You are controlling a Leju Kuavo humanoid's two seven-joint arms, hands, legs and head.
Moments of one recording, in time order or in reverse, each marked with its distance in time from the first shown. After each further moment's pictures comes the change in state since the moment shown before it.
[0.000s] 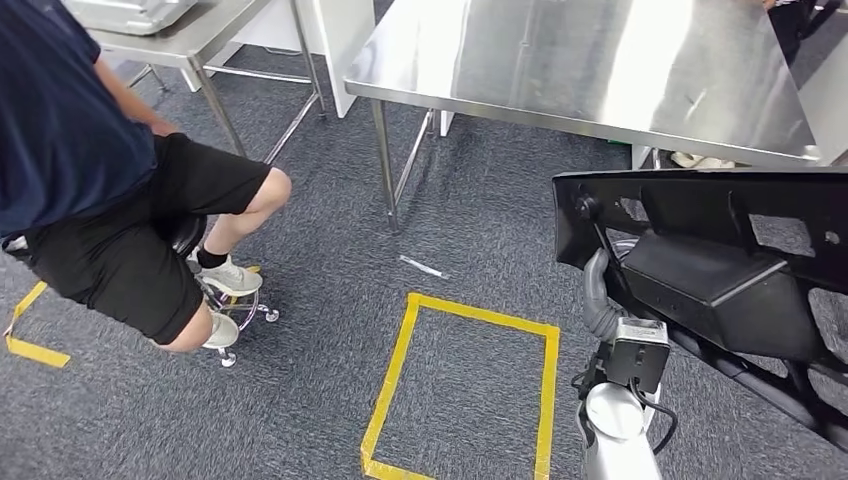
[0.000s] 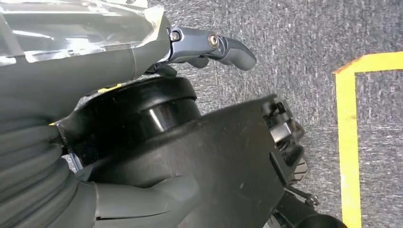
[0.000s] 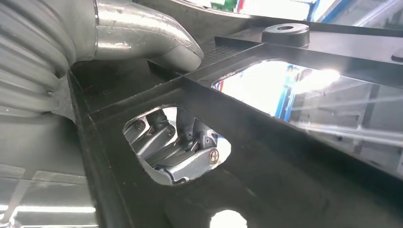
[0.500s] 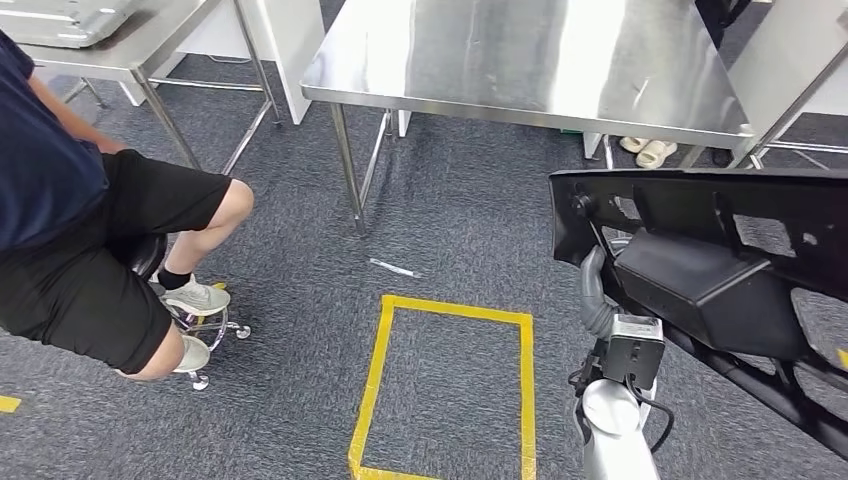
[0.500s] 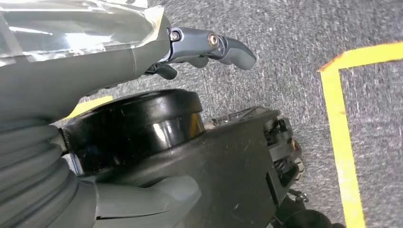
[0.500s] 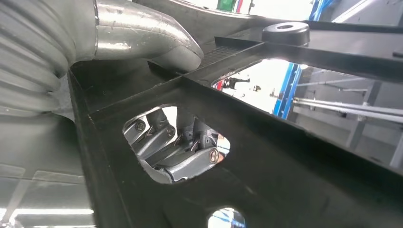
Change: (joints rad) left arm -0.005 0.001 0.003 -0.012 0.007 0.005 0.002; right arm -0.013 0.004 -0.002 0.015 0.004 -0.001 -0.005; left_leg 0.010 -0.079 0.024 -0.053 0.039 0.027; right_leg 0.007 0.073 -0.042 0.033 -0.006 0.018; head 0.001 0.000
